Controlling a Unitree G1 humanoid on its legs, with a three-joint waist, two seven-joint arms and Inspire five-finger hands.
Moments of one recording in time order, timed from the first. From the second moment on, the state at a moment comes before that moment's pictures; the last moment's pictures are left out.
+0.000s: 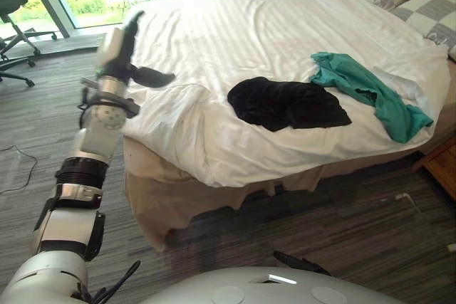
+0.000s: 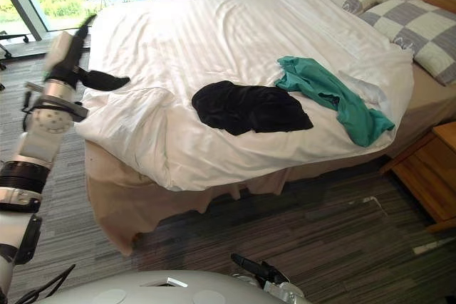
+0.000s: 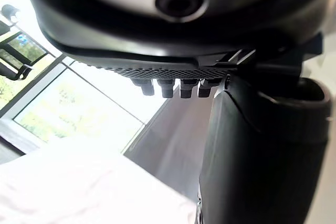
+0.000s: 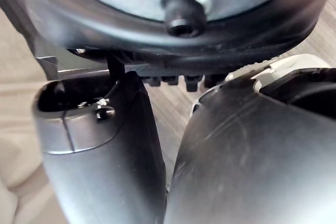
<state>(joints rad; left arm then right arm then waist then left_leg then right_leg) -0.58 0.58 -0.15 0.50 0.37 -0.03 0.12 0.19 -0.12 -0.21 0.99 0.24 0.26 0.16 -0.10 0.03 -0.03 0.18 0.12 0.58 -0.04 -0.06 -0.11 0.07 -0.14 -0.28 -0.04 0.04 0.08</state>
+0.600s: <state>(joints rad) -0.91 0.48 -0.19 0.64 0.55 0.36 0.23 0.09 -0.12 -0.13 0.80 0.41 0.28 0.05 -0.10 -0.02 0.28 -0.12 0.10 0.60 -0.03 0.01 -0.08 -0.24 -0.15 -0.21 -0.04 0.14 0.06</state>
